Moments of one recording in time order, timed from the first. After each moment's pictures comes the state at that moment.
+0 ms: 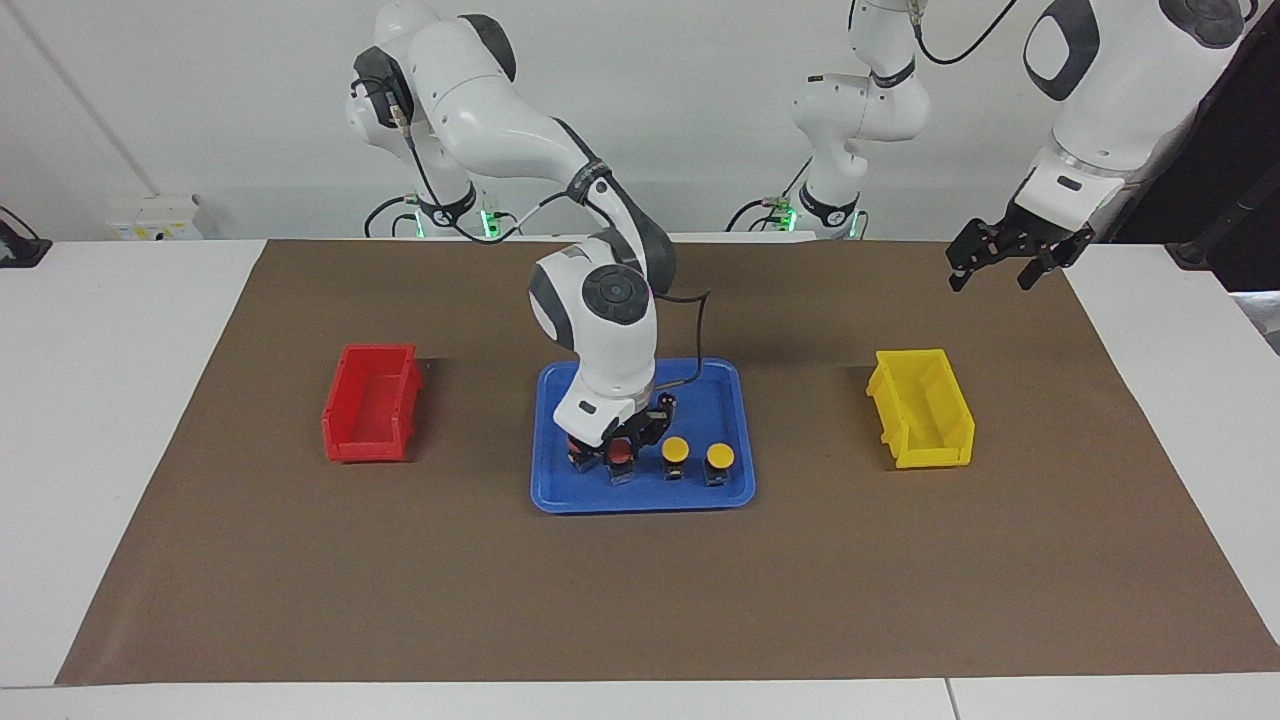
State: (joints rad) left arm -0.27 -0.09 0.20 -1.75 -0.01 1.66 -0.02; right arm 0.44 0.65 0.09 -1.34 -0.09 2.01 0.42
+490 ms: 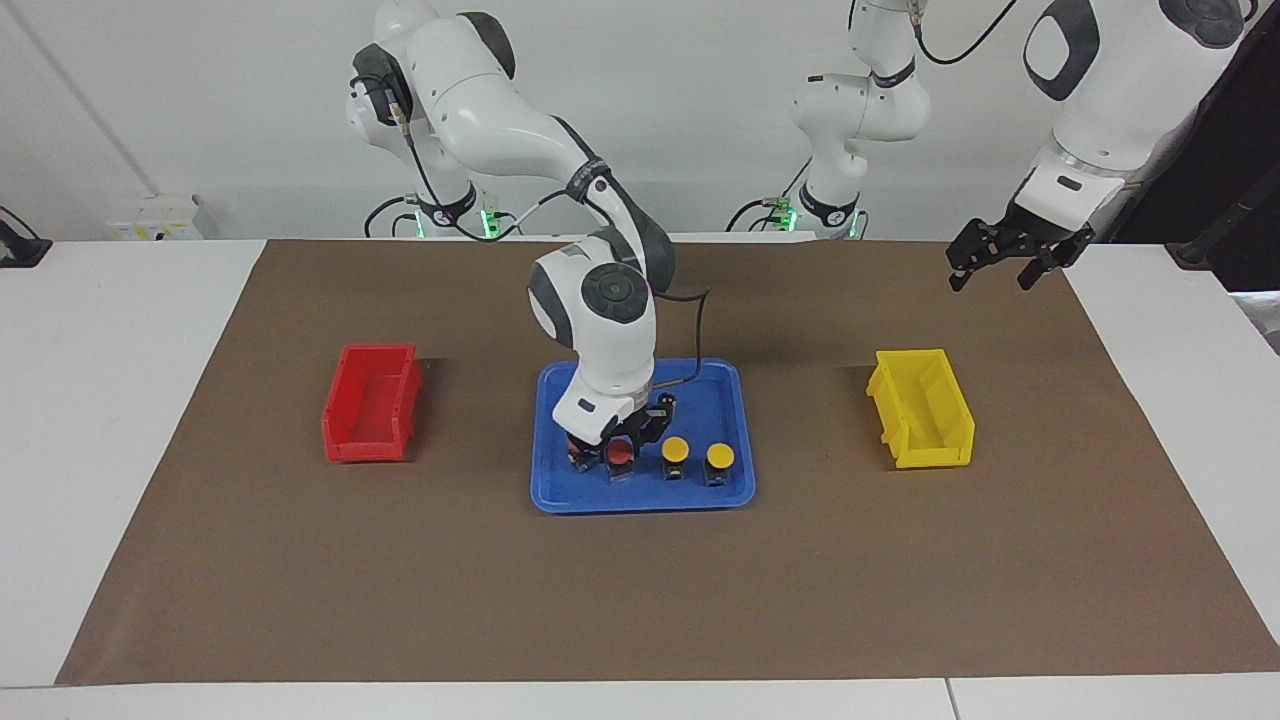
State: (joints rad) left arm -0.27 -0.09 0.20 -1.75 -0.01 1.66 -0.02; right arm 0.44 0.64 0.09 -1.34 -0.09 2.01 0.42
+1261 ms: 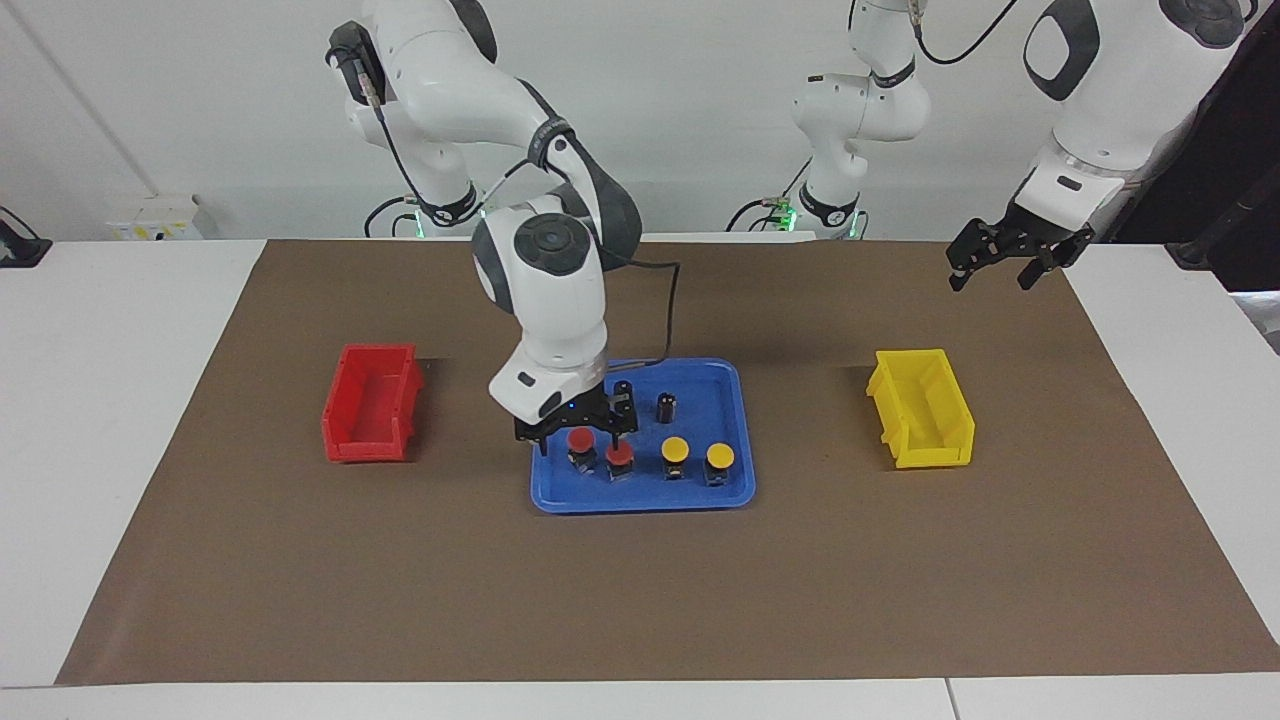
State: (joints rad) left arm -0.27 -0.09 0.20 -1.75 -0.01 1.66 -0.02; right arm 0.33 0.51 0.08 -1.29 -0.09 1.88 0.39
